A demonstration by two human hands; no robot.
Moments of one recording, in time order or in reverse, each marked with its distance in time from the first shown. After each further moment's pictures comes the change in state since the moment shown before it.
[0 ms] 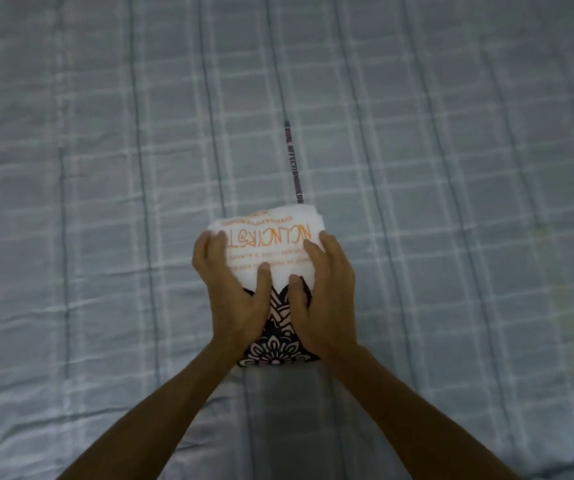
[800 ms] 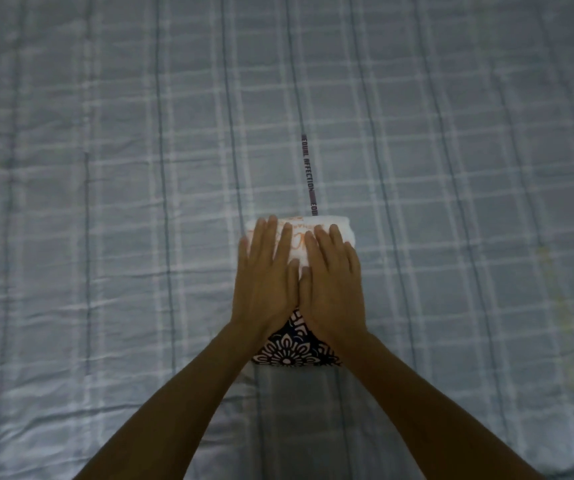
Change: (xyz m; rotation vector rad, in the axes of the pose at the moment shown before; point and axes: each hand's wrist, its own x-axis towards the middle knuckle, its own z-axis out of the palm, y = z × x) left_hand 0.024 0.005 0.004 0.502 -0.317 0.295; right_hand 0.029 -0.012 0.004 -0.322 -0.081 -0.136
